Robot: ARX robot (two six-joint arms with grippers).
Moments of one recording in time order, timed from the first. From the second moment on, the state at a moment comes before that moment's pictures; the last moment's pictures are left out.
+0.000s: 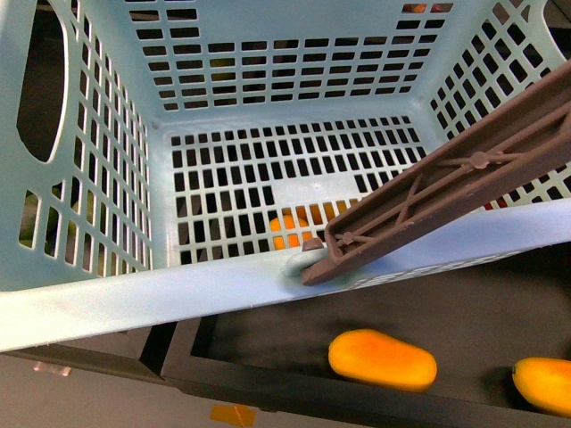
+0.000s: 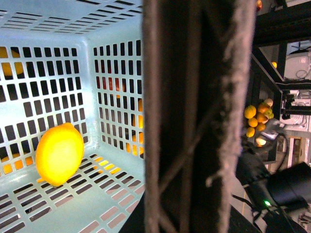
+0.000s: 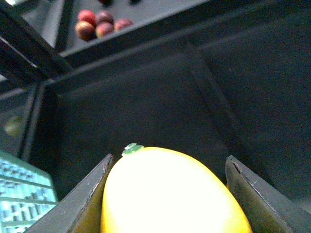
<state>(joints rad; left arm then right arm) -0.63 1.72 1.50 -0.43 0.29 -0.94 -0.36 1.34 0.75 0.22 -0.25 0.22</state>
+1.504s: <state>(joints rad) -0.63 1.72 1.50 -0.43 0.29 -0.94 0.10 0.84 0.28 0.55 0.10 0.01</state>
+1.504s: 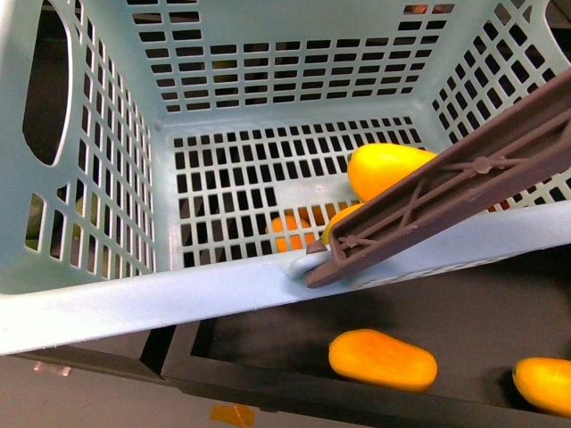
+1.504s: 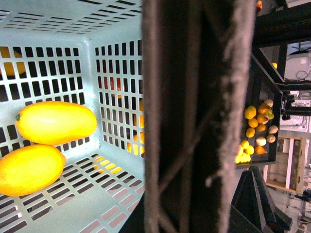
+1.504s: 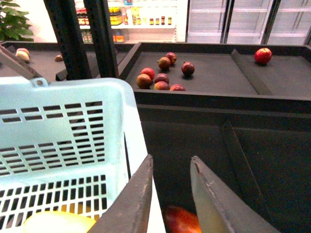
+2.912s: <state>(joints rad) -0.63 1.72 1.50 -0.43 0.29 -0.94 0.00 0.24 0.02 0.24 0.00 0.00</state>
